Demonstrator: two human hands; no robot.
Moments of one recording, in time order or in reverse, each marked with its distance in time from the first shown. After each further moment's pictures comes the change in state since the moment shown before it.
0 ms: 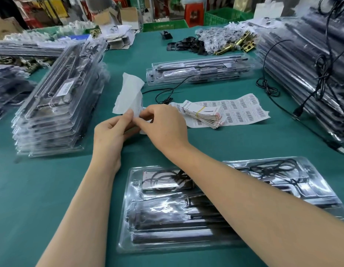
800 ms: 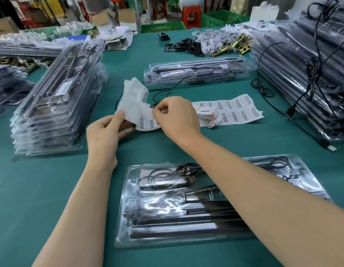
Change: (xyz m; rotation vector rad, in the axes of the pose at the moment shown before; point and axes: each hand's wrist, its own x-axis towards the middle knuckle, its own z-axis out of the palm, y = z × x) left_hand 0.005 -0.004 -0.003 -0.027 0.180 -0.012; right_hand 0.004 0.009 -0.034 -0.077 0.013 0.111
